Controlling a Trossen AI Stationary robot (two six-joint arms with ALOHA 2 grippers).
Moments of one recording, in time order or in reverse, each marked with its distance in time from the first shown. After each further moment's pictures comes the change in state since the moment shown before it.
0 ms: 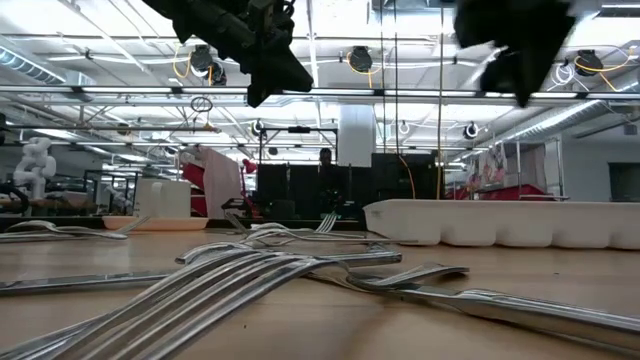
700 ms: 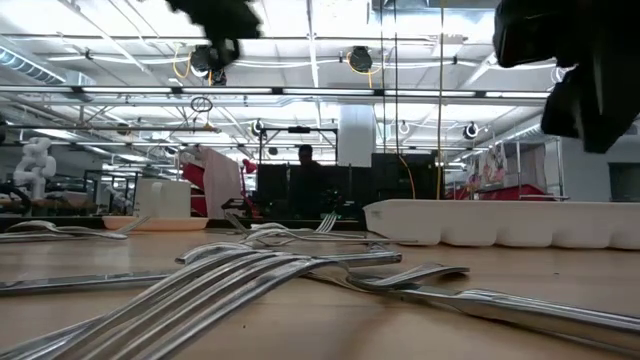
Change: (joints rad) left arm -0.149 -0.240 0.001 -0.332 0.067 -0.051; right arm 0.532 0.090 -0.347 0.803 0.160 0.775
